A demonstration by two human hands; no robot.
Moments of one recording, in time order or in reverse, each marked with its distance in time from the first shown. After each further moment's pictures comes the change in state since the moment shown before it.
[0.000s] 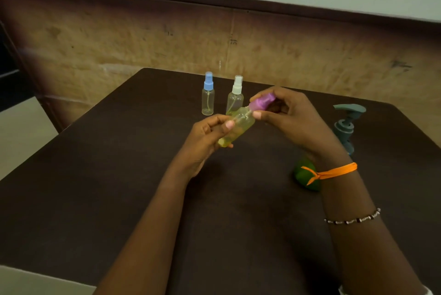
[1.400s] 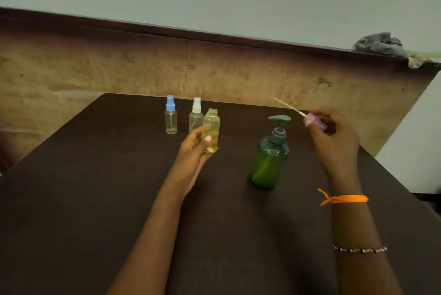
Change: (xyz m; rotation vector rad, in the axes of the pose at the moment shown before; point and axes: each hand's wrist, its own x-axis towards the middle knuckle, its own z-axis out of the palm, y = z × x) left_hand 0.003 -0.004 0.050 -0.240 0.070 -0.034; right_hand -0.078 0.024 -0.092 -0.209 0.823 0.102
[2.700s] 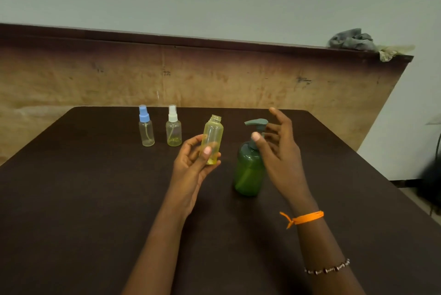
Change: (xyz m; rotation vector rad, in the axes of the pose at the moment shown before) left_hand -0.004 -0.018 0.039 -0.113 -0.018 0.045; right_hand -0.030 0.007 0.027 0.202 -0.298 0.015
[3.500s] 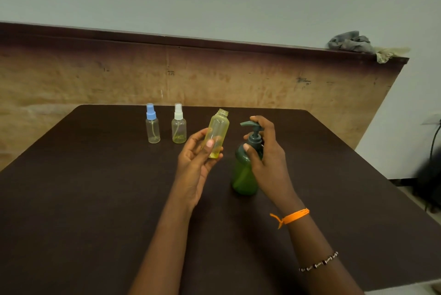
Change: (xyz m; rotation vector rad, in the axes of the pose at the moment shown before) left_hand -0.011 0.018 0.002 -0.084 -0.026 -0.011; right_hand -0.018 -0.003 0.024 -0.161 -0.043 -0.205
